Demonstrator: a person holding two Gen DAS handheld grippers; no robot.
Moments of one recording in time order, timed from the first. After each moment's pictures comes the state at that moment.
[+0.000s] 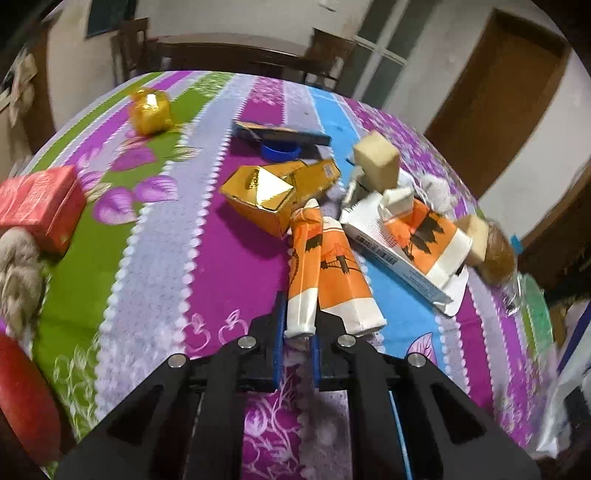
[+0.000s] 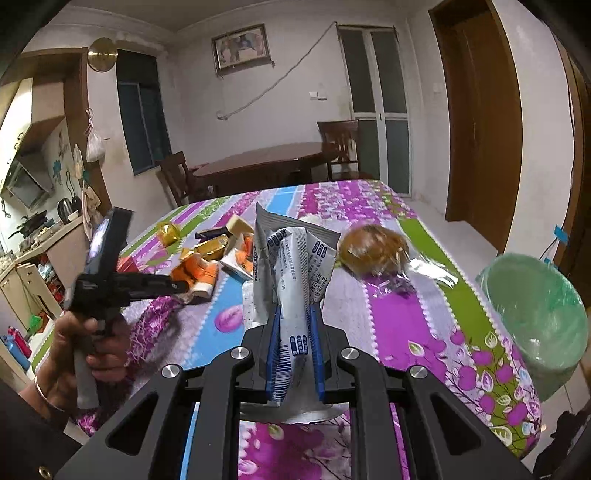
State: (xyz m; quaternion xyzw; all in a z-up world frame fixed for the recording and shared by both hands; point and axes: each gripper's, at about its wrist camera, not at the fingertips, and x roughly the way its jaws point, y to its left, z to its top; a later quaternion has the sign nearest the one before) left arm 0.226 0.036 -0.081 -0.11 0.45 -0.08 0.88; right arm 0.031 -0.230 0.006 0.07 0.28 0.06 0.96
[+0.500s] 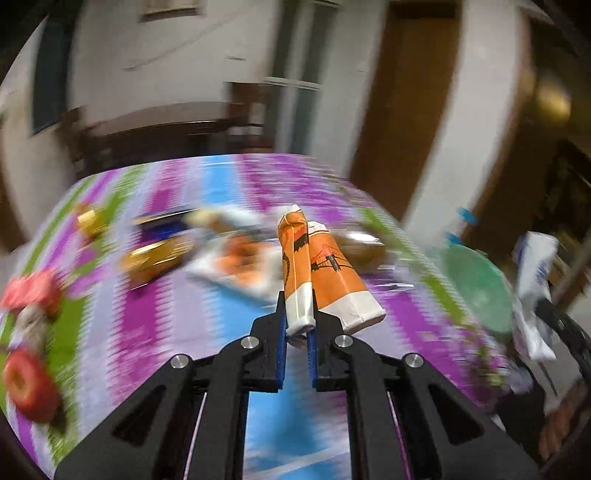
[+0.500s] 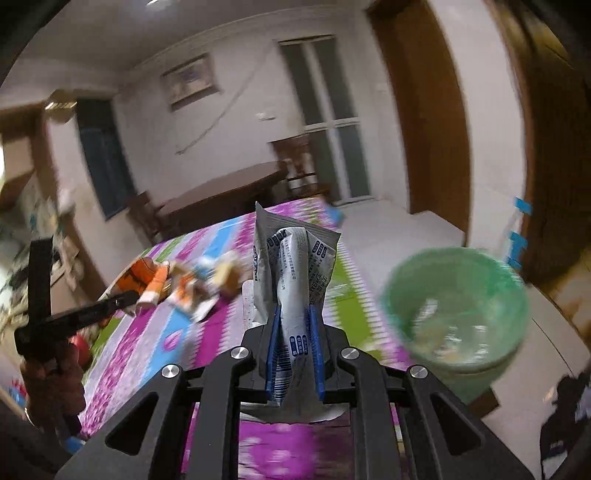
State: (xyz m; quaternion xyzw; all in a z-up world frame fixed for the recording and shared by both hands) left arm 0.151 -0.095 0.011 0.00 0.35 -0.22 0.91; right arm -0.014 -0.374 0.038 0.15 0.25 -0.02 0.96
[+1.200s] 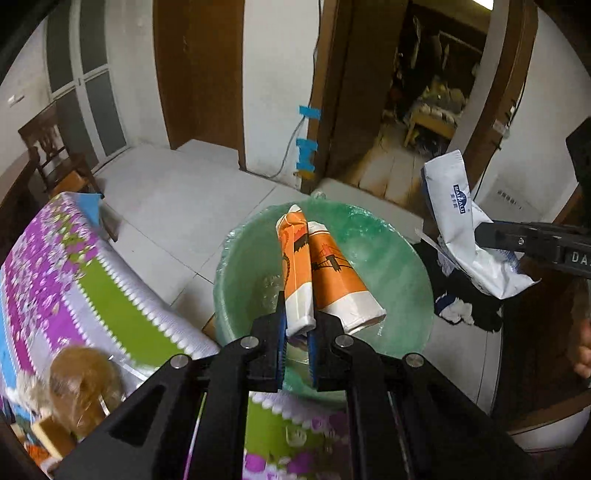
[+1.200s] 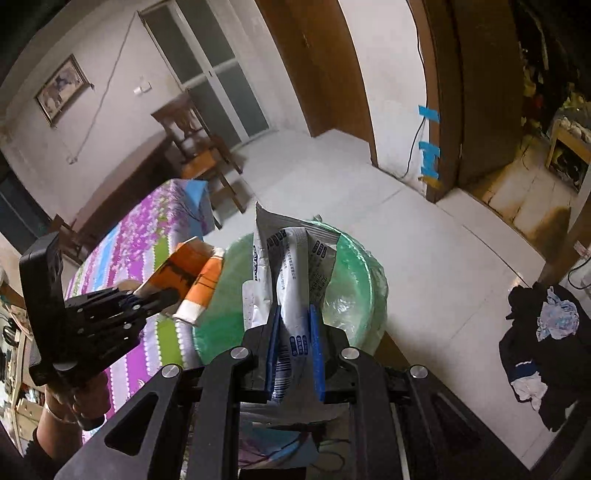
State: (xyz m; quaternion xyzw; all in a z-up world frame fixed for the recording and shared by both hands) left arm 0.205 -0.411 -0.016 0.20 0.40 -0.47 0.76; right arm 0.021 -0.628 0.020 0.26 0.40 -0.15 0.86
